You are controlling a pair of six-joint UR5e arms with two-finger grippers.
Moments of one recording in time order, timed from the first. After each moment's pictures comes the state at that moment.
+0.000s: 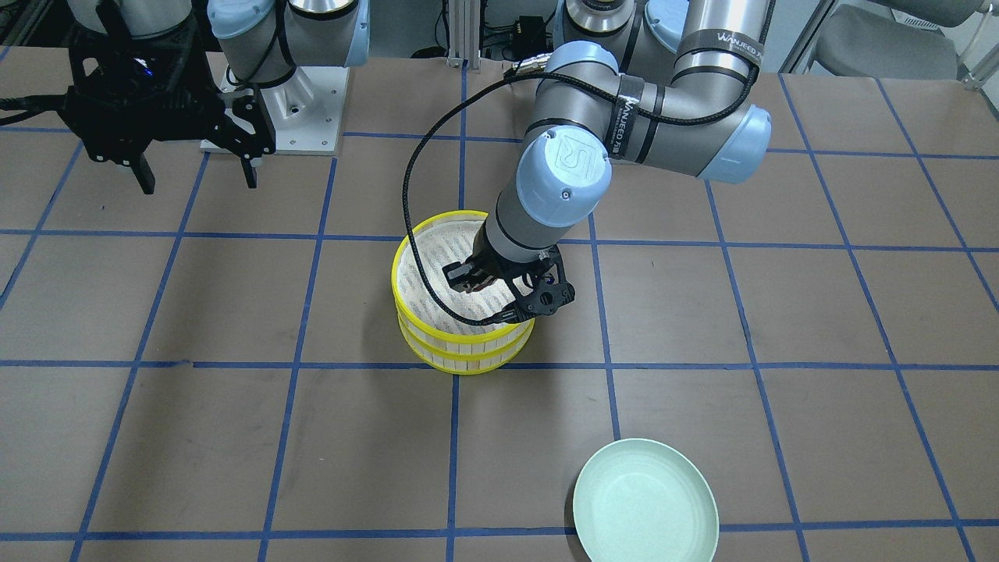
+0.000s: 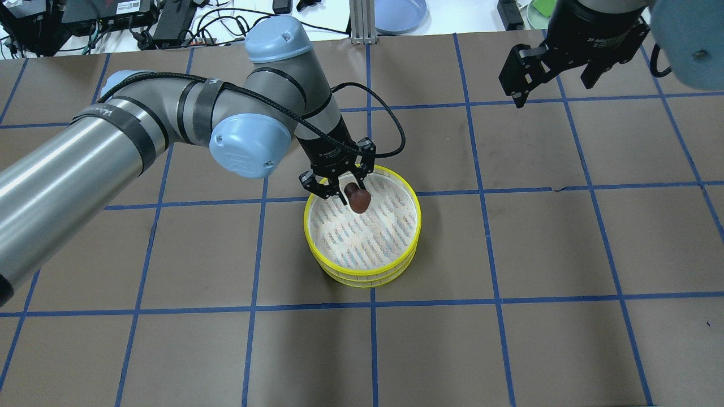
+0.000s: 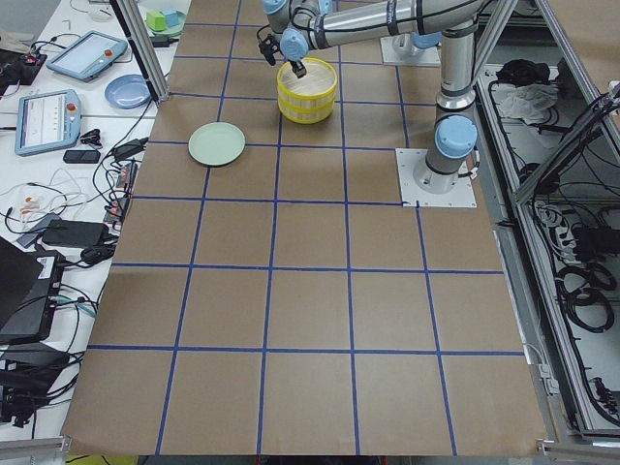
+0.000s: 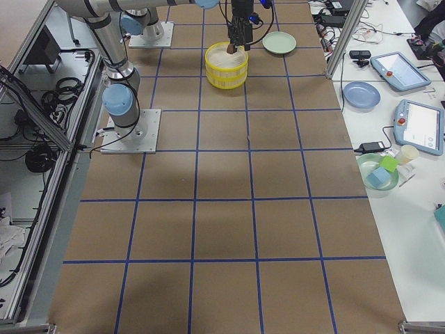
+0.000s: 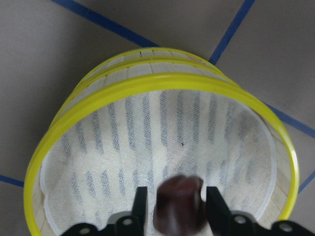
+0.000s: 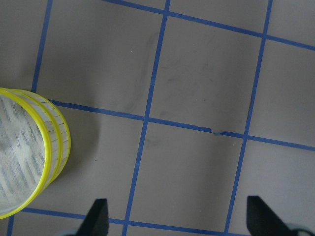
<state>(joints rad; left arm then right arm) -1.84 -1.89 -1.65 -1.31 1.30 -0.76 1.59 -1.59 1.50 -1.61 -1.67 -0.18</state>
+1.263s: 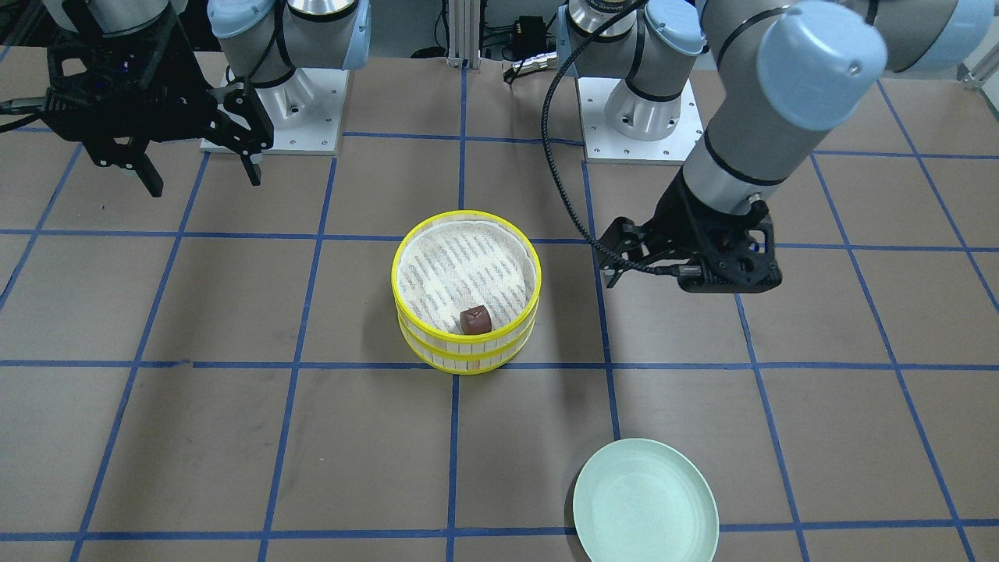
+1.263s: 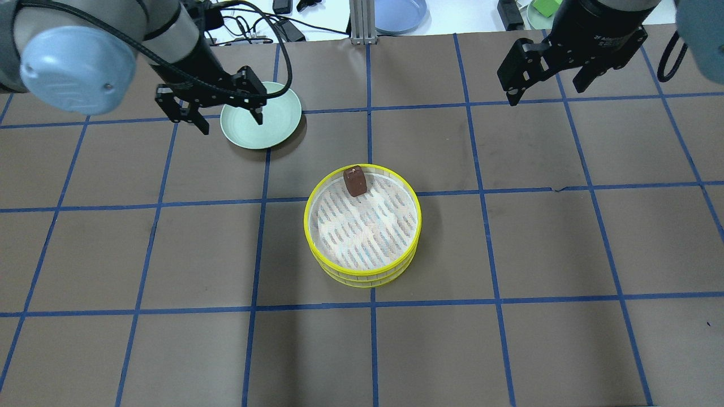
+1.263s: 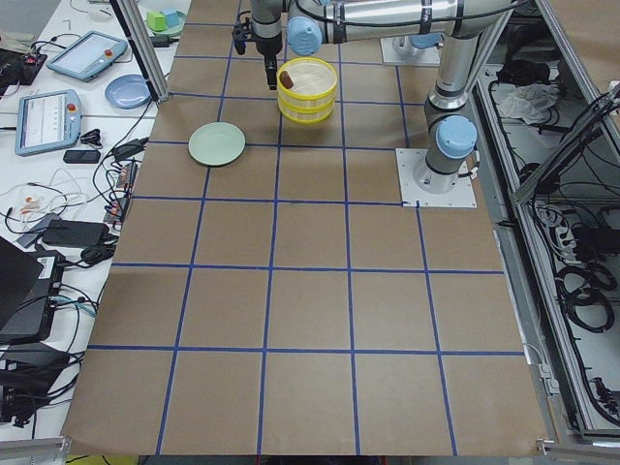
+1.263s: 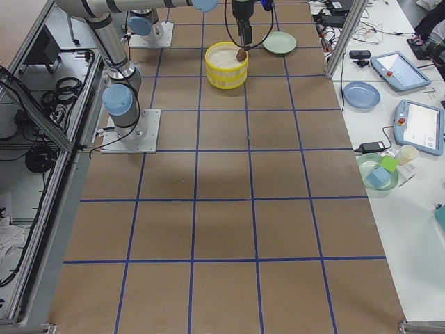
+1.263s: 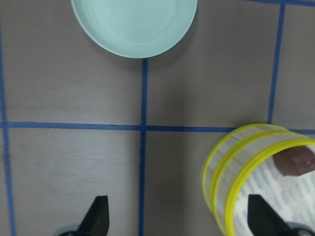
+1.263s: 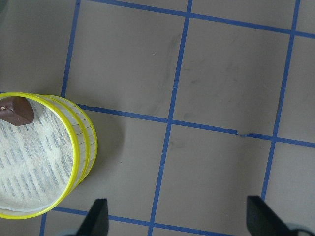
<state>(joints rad) -1.55 -1.70 -1.53 -1.48 1.51 -0.02 1.56 -1.59 1.50 -1.59 -1.55 -0.19</state>
